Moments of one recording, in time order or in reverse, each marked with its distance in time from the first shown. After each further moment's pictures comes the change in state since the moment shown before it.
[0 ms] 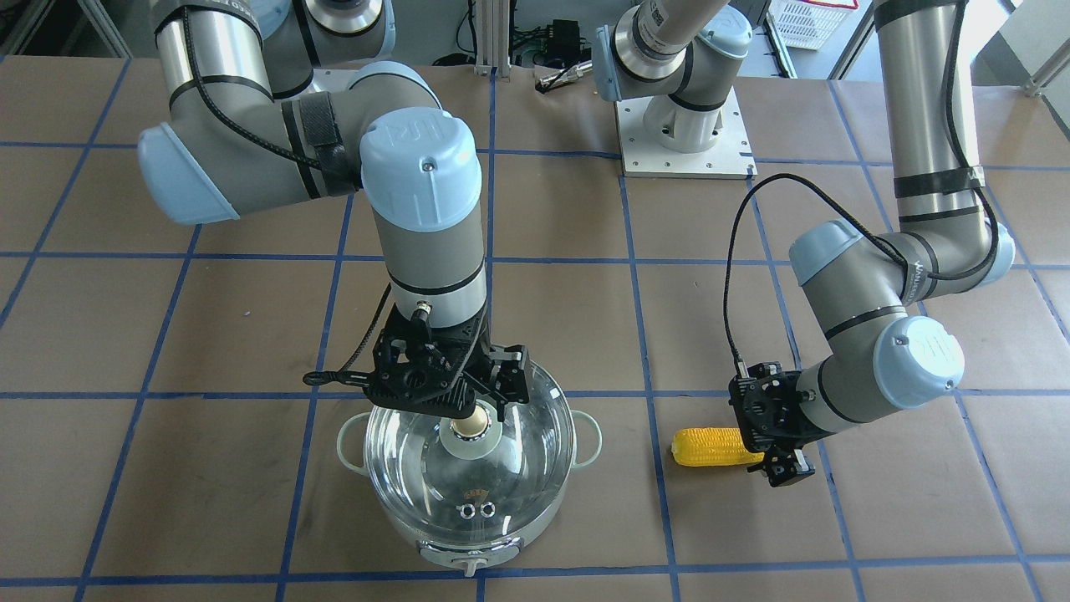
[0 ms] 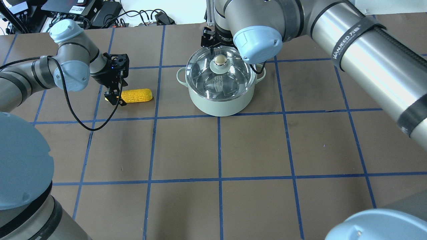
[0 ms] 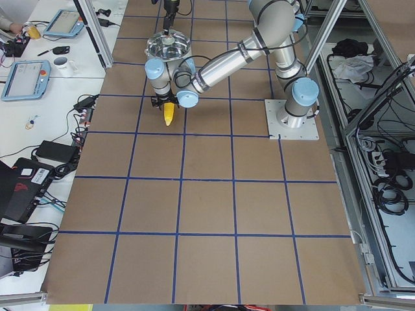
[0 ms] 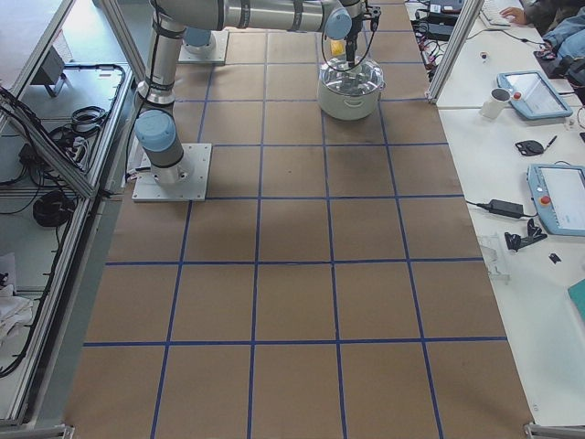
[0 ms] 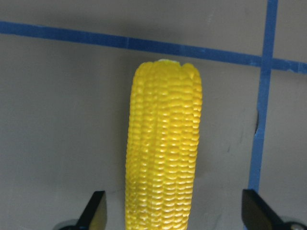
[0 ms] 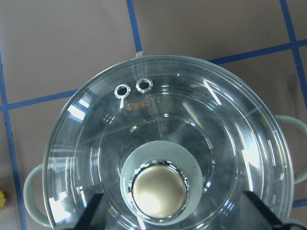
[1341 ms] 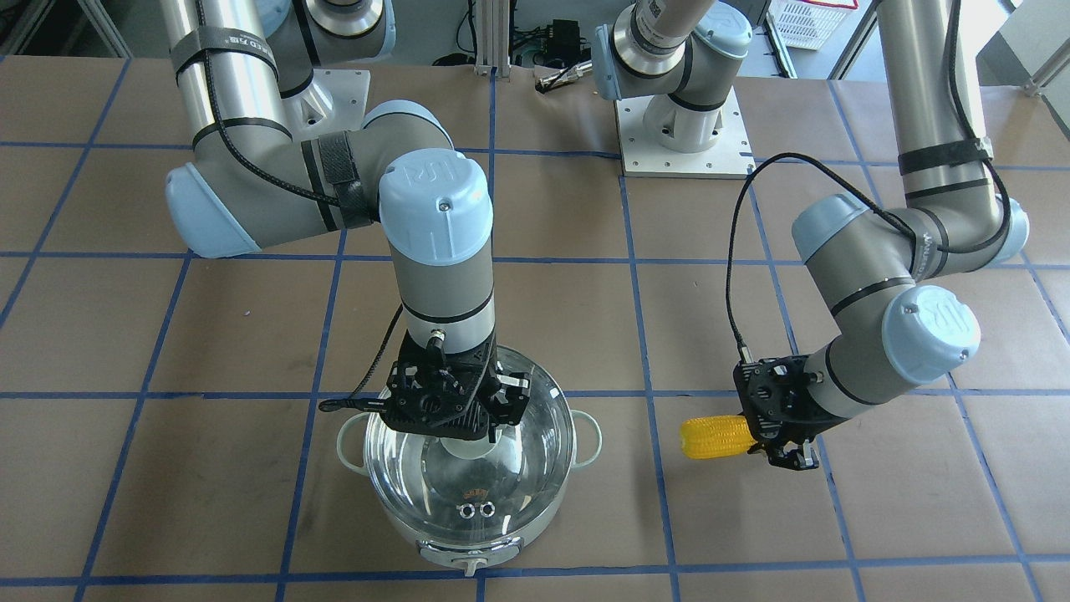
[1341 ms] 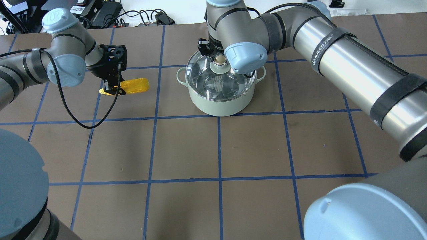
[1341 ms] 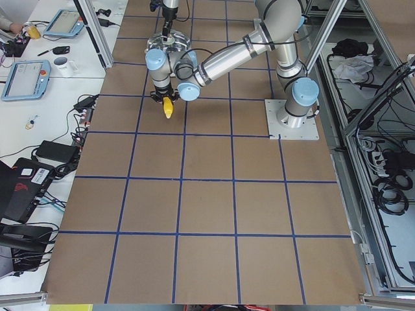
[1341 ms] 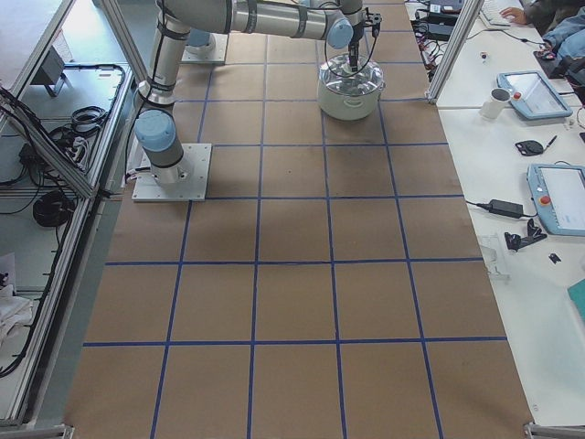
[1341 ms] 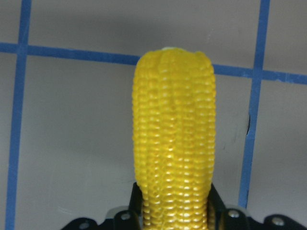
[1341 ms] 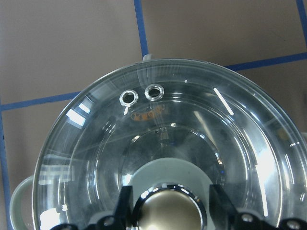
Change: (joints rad) left arm -0.017 0.069 0.008 -0.007 0.013 -0.010; right arm 0.005 0.043 0.011 -0.069 -0.011 -0.036
